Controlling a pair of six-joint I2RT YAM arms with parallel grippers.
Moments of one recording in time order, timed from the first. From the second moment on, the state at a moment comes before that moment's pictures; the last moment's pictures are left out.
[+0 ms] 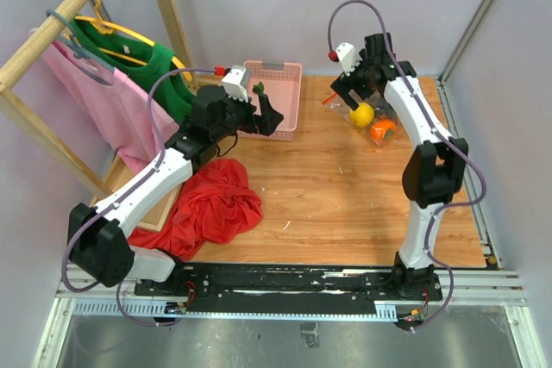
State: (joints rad) left arm -0.51 1.33 1.12 0.00 0.15 -0.30; right arm 0.19 1.93 1.87 -0.74 -0.17 -0.67
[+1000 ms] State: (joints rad) left arm -0.51 1.37 1.07 0.04 0.08 -0.39; right arm 0.27 2.37 2.07 -0.70 0.11 -0.79
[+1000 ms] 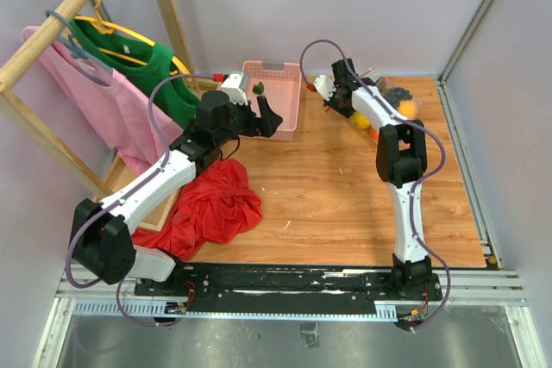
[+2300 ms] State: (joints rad) left arm -0.68 1.56 0.99 0.40 0.70 0.28; right arm 0.03 1.33 1.19 -1.11 -1.00 -1.13
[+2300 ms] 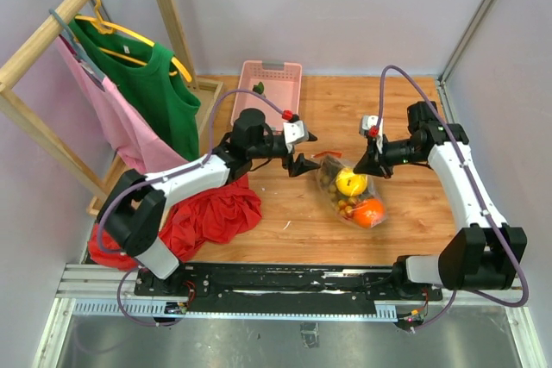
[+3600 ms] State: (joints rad) left arm -0.75 1.58 1.15 0.22 0.61 0.03; right arm 0.06 1.29 1.29 -1.23 -1.13 -1.26
